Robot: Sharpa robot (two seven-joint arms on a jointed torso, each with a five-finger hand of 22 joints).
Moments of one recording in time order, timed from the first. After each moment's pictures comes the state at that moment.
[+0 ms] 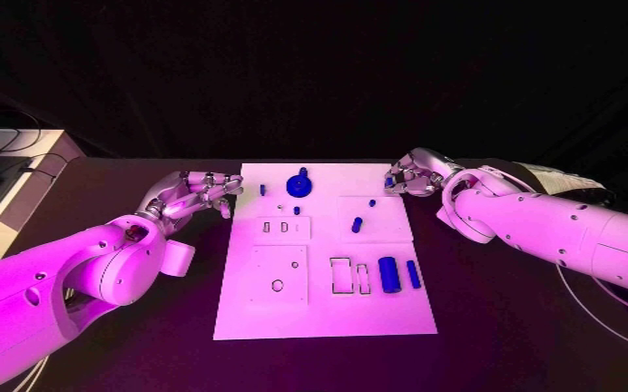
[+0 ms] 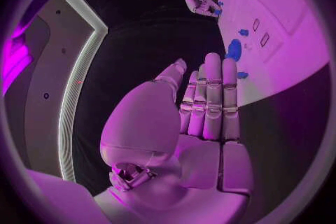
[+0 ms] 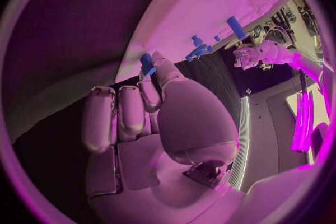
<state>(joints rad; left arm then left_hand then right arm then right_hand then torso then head) 1.07 -0.95 0.17 1.55 -0.29 -0.26 0.28 1.38 -0.03 0.13 0.04 0.20 1.04 0.16 0.06 0.07 1.21 0.09 0.06 0.06 1.19 0.02 0.71 0.48 0.13 0.91 0.03 1.03 0.50 1.27 -0.78 -0.10 1.13 -1.17 -0.44 0.06 1.32 0.01 0.07 -0.06 0.23 1.15 0.09 0.10 0.06 1.30 0.00 1.12 1.31 1.45 -0.06 1.25 1.06 0.06 1.47 -0.08 1.32 1.31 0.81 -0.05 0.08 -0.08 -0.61</state>
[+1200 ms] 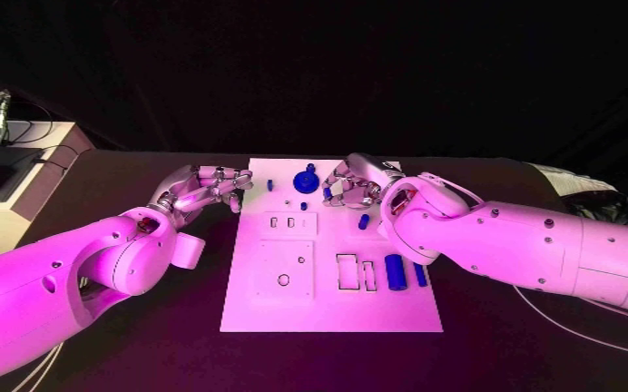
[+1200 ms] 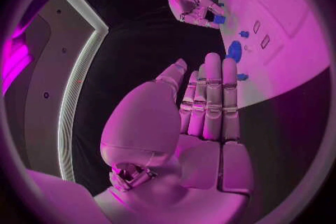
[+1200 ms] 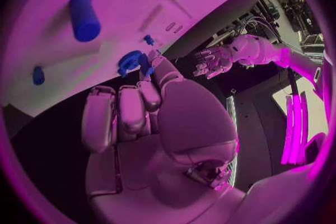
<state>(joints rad) 1.07 -0.94 0.17 1.55 -0.29 -0.26 0.27 1.38 -0.02 0.13 0.04 0.20 1.04 0.16 0.06 0.07 1.21 0.09 0.06 0.06 1.19 0.02 0.71 0.48 0.13 0.91 0.03 1.03 0.50 1.30 -0.67 -0.11 1.51 -1.33 -0.51 -0.32 1.32 0.02 0.09 -0.12 0.28 1.15 0.09 0.09 0.06 1.31 0.00 1.10 1.31 1.45 -0.07 1.24 1.07 0.06 1.47 -0.08 1.31 1.31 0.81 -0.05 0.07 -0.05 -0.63</state>
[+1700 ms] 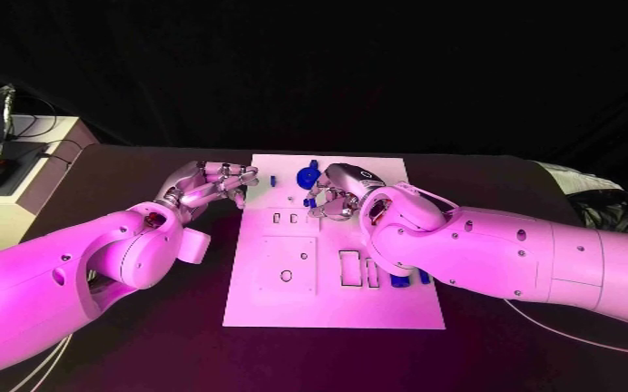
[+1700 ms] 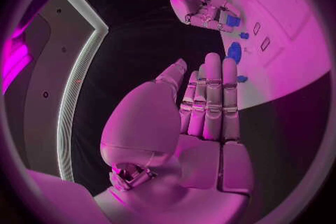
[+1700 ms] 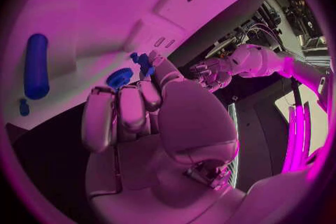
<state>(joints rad) 1.07 -0.94 0.17 1.55 -0.29 -0.26 0.27 1.38 -0.02 0.13 0.04 0.20 1.04 0.16 0.06 0.07 1.21 0.09 0.06 0.06 1.19 0.02 0.71 0.48 0.13 0.91 0.03 1.03 0.50 1.29 -0.60 -0.12 1.52 -1.41 -0.49 -0.42 1.31 0.02 0.09 -0.12 0.30 1.15 0.08 0.08 0.07 1.31 0.00 1.10 1.31 1.45 -0.07 1.23 1.06 0.06 1.47 -0.08 1.31 1.31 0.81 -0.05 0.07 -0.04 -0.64</state>
